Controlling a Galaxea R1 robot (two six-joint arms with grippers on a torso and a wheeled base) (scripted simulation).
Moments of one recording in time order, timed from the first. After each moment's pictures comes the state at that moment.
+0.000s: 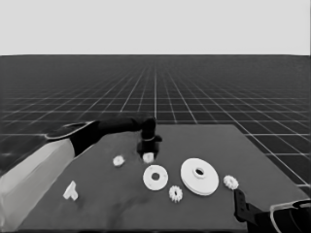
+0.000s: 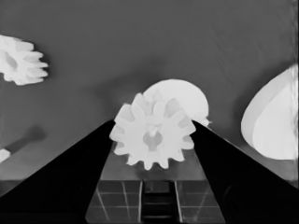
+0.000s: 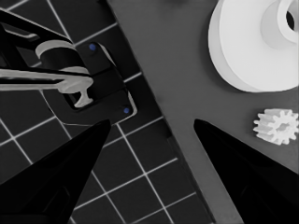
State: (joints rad) left arm -0.02 3.02 -1.79 0.15 1.51 -1.22; right arm -0.35 1.76 -0.39 -0.70 -1.18 0.32
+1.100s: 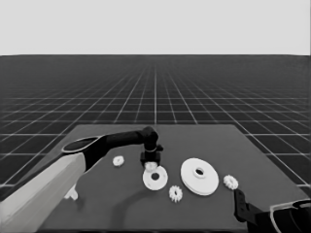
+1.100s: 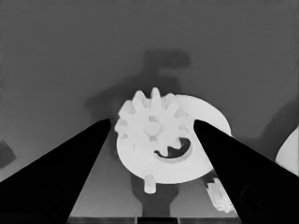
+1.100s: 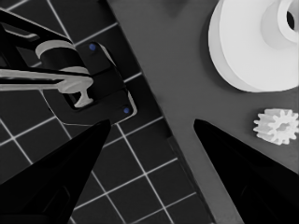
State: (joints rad) left arm 0.12 3.10 -1.98 0.27 1.44 -1.13; right arm -0.35 1.76 -0.39 -0.70 -1.18 0.32
